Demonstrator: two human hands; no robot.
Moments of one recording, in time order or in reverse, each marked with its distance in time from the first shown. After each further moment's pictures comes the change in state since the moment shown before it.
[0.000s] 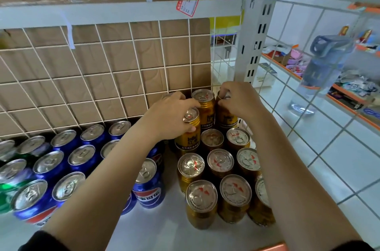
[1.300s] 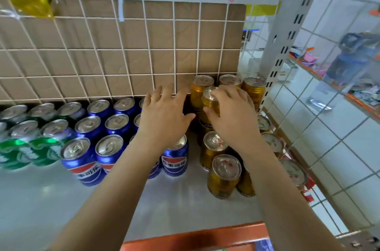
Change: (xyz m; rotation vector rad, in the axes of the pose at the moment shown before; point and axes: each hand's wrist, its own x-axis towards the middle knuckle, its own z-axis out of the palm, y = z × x) left_hand -0.091 -0.023 0.018 0.036 0.273 -0.301; right_hand -0.096 -0.091 0.034 -0.165 0.062 -0.157
